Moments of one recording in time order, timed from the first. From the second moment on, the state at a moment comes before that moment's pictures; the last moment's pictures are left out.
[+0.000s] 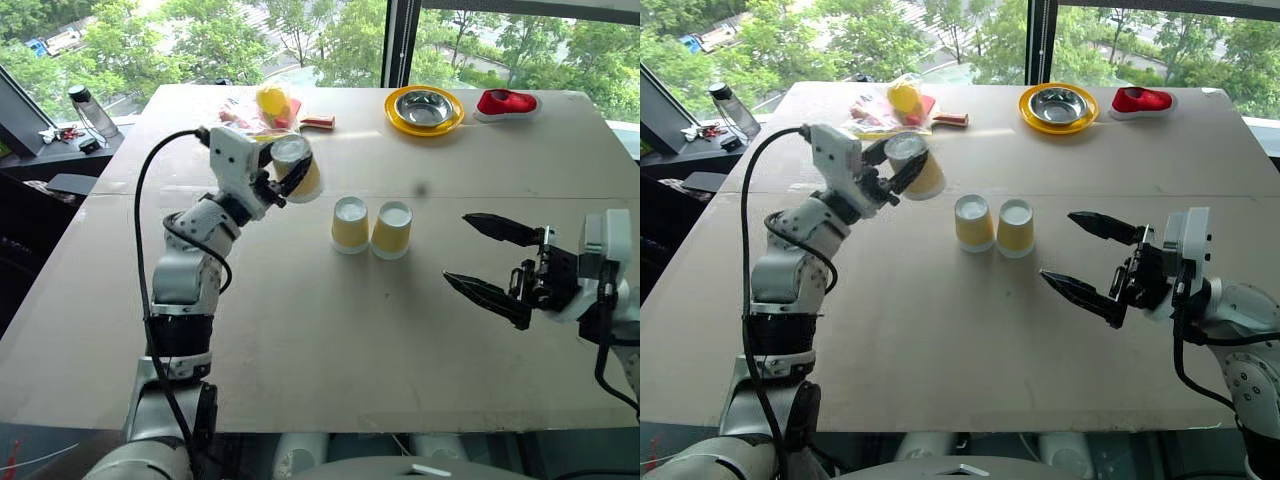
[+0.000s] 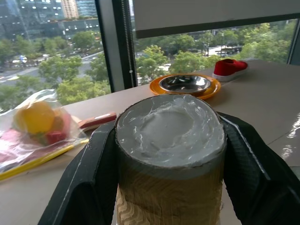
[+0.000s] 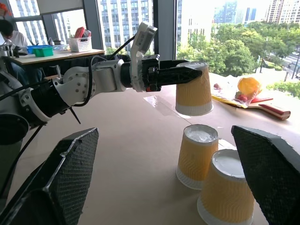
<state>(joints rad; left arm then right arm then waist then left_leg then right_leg) -0.63 0.43 0.06 0.01 -0.37 0.28 -0.65 -0.02 -0.65 -0.28 -0.61 0.87 0.42 0.89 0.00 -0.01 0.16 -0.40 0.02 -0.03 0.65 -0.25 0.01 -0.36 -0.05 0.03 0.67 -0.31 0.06</state>
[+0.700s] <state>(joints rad) -0.81 0.39 -0.12 0.15 -0.34 0.34 -0.91 0.08 -0.65 -0.37 -0.61 0.88 0.37 0.88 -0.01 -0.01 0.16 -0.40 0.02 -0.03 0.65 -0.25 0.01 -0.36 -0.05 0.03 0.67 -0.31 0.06</state>
